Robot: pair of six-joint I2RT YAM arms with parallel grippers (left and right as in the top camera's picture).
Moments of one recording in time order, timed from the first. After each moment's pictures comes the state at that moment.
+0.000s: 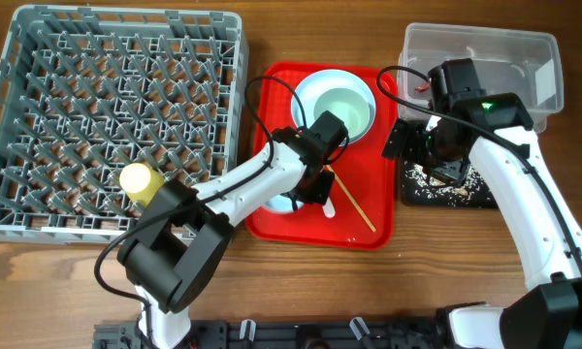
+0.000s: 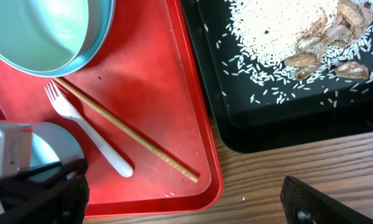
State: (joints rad) left arm -0.73 1.95 1.32 -0.81 0.07 -0.37; right arm 0.15 1.53 1.30 -1.17 -0.10 0.53
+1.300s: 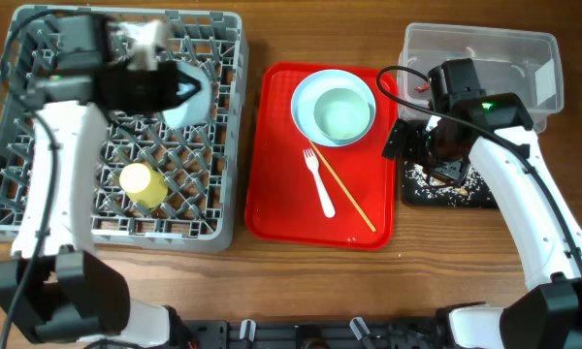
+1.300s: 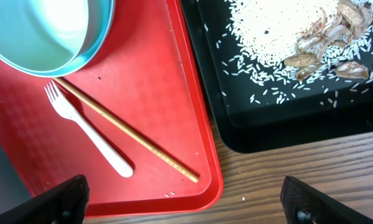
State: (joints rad) left arm 0.13 1.67 1.53 -0.92 0.73 -0.07; right arm 0.15 1.53 1.30 -1.17 -0.10 0.53
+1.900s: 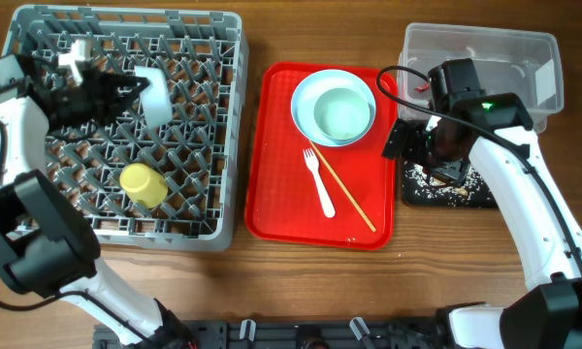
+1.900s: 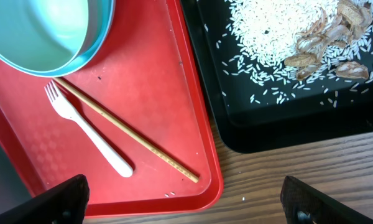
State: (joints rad) left arm 0.46 1.98 1.53 -0.87 1.30 -0.04; right arm 0.15 1.53 1.30 -1.17 -0.10 0.53
